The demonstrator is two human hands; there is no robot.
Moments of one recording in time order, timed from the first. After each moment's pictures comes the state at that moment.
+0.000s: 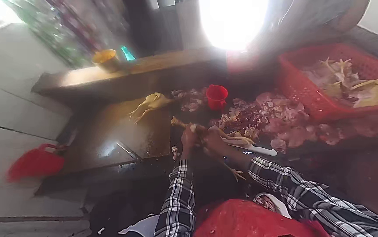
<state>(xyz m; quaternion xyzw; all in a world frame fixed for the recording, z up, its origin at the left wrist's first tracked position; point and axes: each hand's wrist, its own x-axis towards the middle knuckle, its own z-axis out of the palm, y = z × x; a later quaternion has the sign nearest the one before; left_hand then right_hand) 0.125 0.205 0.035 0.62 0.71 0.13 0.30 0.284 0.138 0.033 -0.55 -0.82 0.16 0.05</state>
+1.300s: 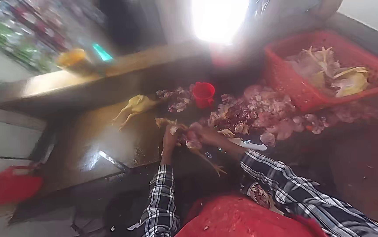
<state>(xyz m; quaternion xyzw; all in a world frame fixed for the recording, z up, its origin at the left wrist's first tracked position) 0.084 0.238 0.011 0.67 0.65 0.19 0.30 0.330 0.174 0.040 -0.60 -0.76 0.26 0.01</state>
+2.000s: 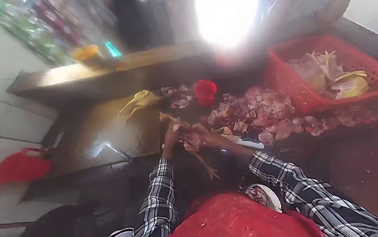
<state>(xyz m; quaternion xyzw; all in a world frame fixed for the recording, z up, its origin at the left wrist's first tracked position) 0.079 0.219 -0.001 0.68 0.62 0.22 0.31 0.338 0.129 0.042 -0.52 -0.80 0.29 -0.05</state>
